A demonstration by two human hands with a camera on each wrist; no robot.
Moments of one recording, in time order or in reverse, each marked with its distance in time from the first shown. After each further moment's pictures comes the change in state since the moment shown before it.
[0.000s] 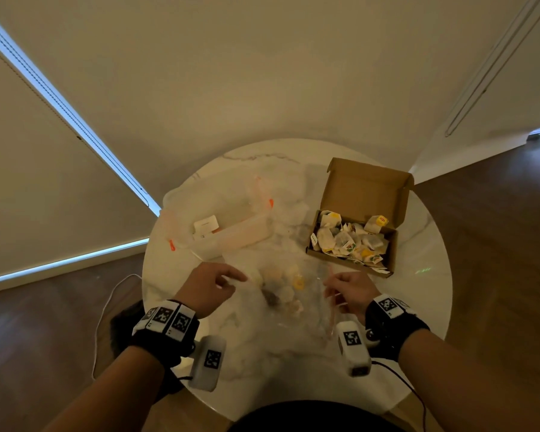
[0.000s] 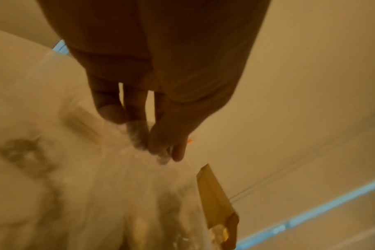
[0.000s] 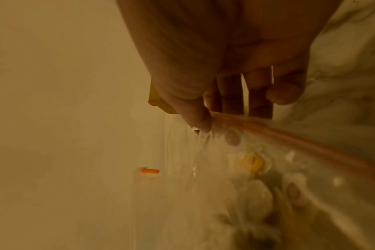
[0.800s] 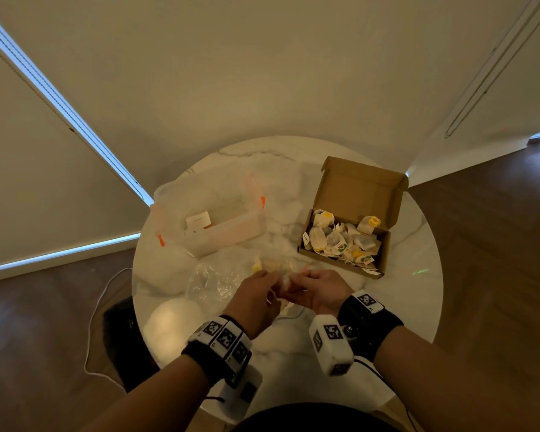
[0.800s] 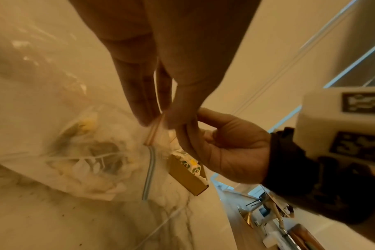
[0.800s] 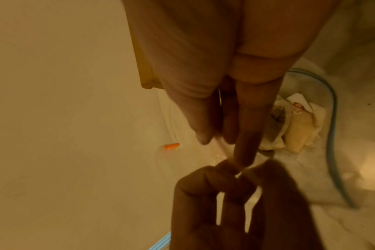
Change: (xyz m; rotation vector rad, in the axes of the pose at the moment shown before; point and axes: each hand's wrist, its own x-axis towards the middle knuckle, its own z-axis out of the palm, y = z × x) left_hand -0.001 0.060 0.085 0.010 0.055 0.249; right_hand -0.031 -0.023 0.028 0.465 -0.342 0.014
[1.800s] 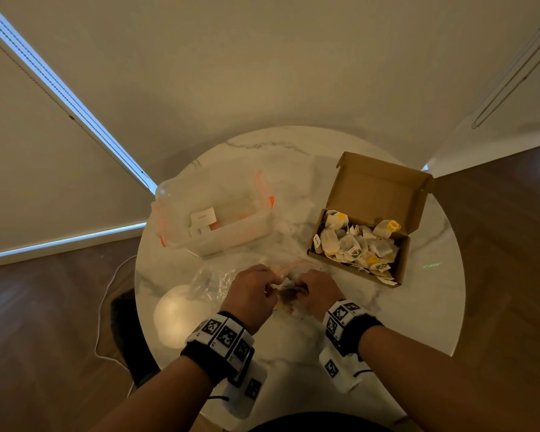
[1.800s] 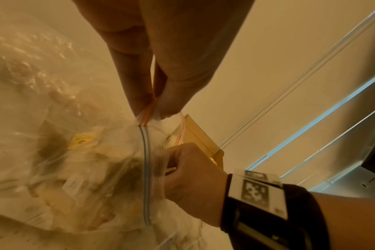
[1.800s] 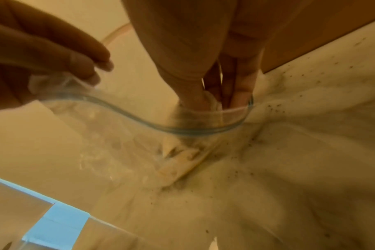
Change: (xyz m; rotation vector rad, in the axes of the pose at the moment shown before) left_hand 0.030 -0.018 -0.005 0.039 0.133 -0.128; right_hand 0.089 0.023 -0.023 -1.590 0.060 -0.331
